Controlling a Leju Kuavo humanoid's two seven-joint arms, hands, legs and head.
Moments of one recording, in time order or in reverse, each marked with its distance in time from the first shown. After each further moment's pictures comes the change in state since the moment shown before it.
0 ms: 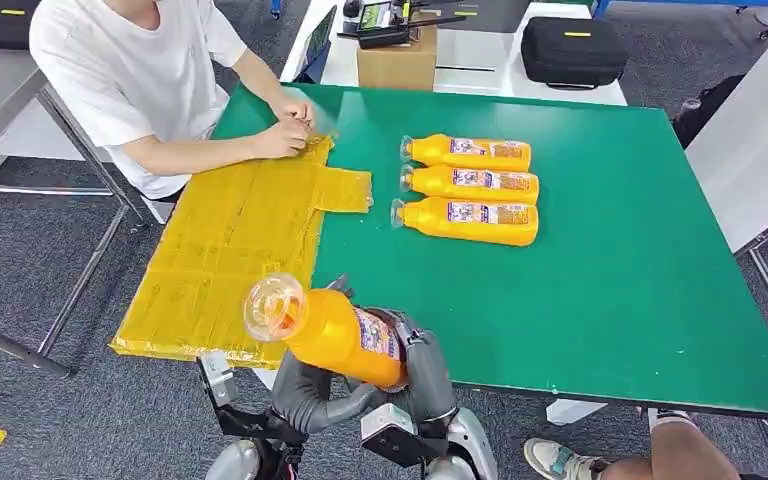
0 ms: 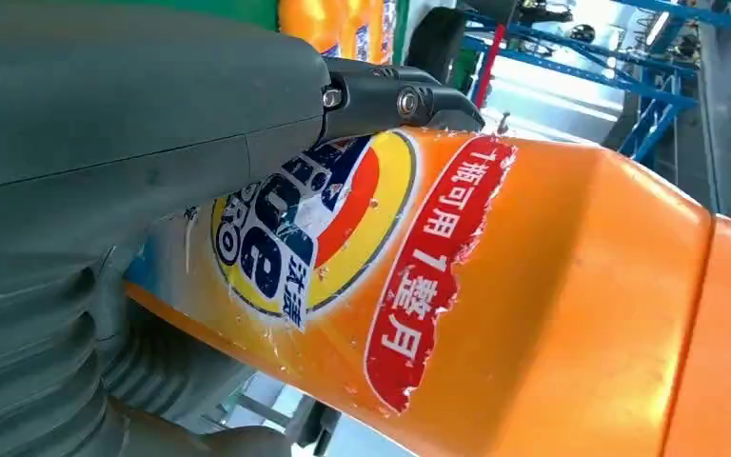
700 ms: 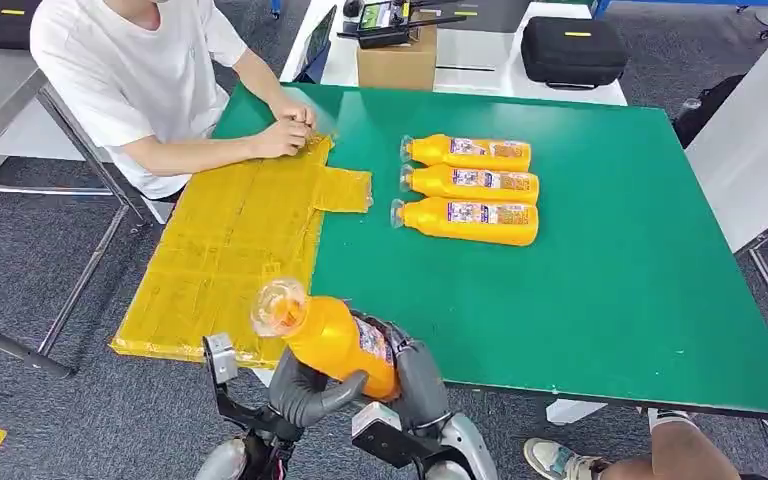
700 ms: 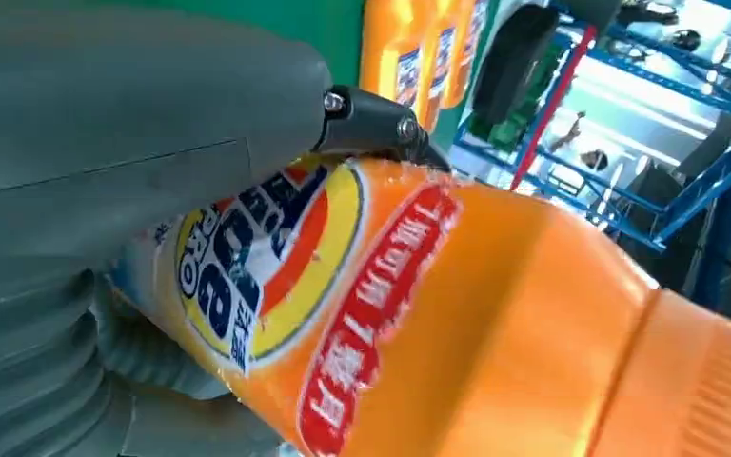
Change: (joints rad) left arm 0.006 0.009 0.041 0.020 0.188 -0.048 0.176; right arm -0.001 -0.011 0.008 0.051 0.057 -0.001 0.078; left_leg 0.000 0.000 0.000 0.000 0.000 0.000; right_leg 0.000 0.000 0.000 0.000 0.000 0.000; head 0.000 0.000
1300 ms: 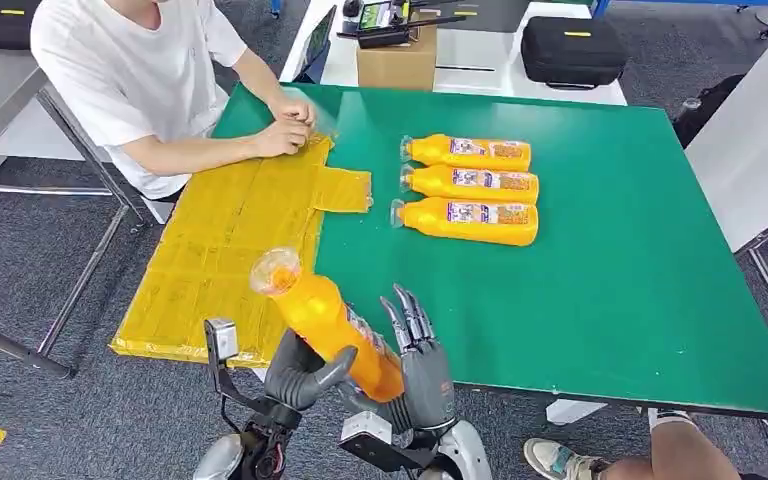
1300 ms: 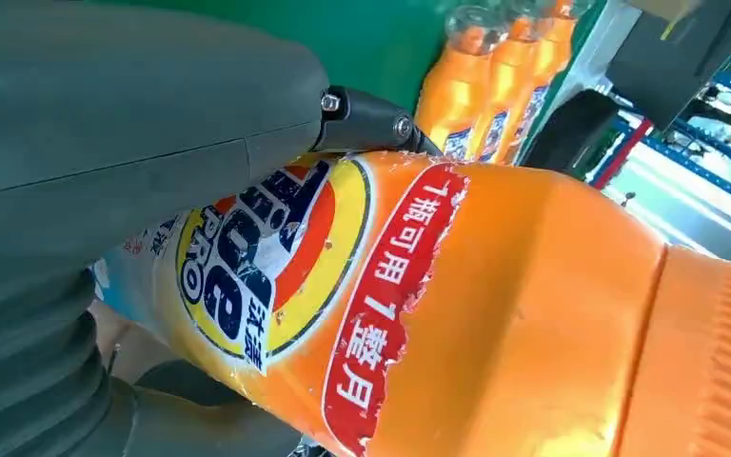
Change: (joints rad) left arm -0.013 -0.019 0.039 0.001 0.062 0.194 0.093; right arm 0.009 0.022 0.014 0.013 0.102 -0.275 0.013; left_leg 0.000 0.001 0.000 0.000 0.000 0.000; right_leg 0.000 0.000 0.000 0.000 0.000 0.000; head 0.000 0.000
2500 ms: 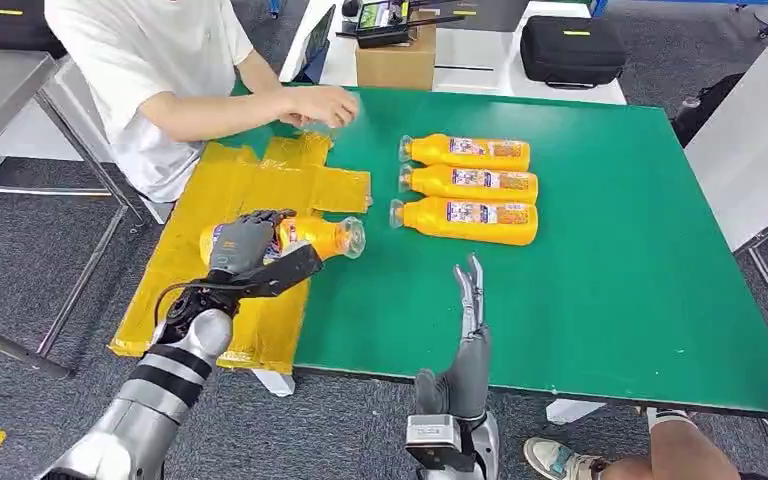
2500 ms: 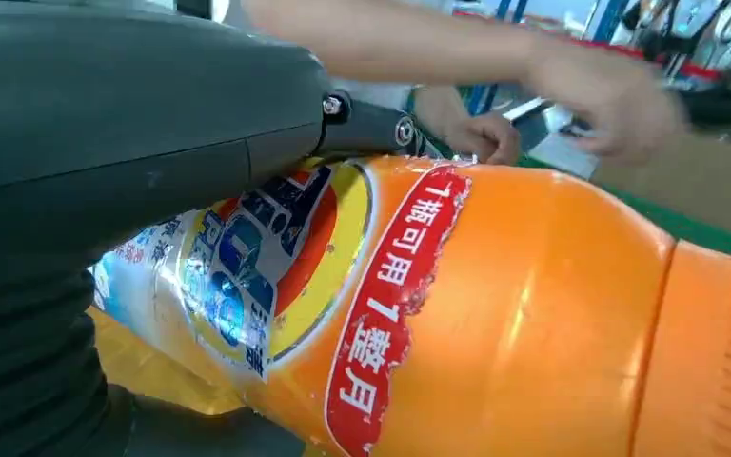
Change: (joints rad) left arm -0.534 0.196 0.102 0.370 -1.411 0.241 0.148; right arm 0.033 0.034 -0.036 -0.219 -0.379 -0.034 -0.265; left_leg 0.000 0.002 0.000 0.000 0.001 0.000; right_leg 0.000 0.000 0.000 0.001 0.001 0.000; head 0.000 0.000
